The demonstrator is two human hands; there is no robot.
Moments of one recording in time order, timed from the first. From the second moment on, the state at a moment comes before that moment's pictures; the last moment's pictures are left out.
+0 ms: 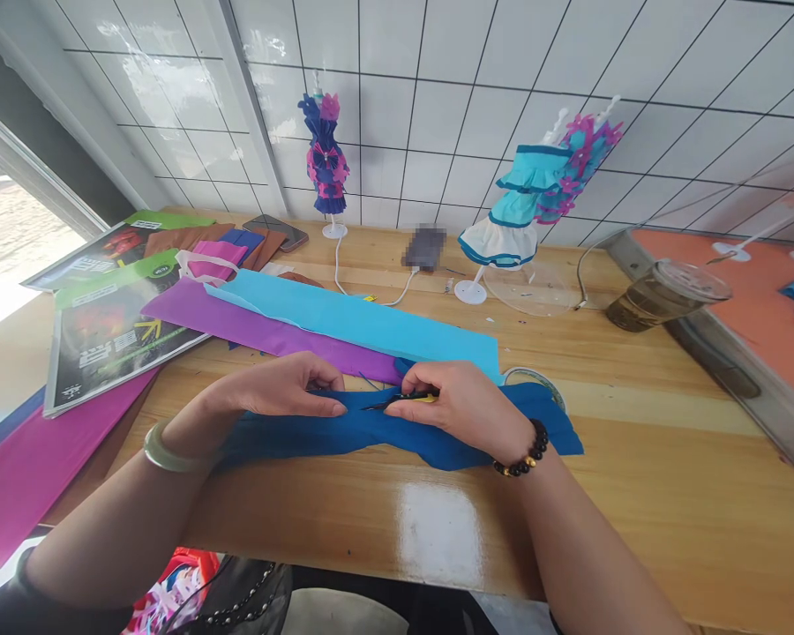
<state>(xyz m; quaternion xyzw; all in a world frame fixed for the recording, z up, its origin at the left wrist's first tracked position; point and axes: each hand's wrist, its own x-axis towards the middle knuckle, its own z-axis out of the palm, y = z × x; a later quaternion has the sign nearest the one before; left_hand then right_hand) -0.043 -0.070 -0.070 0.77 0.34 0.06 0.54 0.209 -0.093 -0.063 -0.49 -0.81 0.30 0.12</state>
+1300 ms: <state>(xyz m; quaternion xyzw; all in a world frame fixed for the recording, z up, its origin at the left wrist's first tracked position) -0.055 -0.065 -0.070 0.77 0.38 0.01 0.51 0.186 -0.100 -0.070 -0.45 -0.85 0.22 0.13</state>
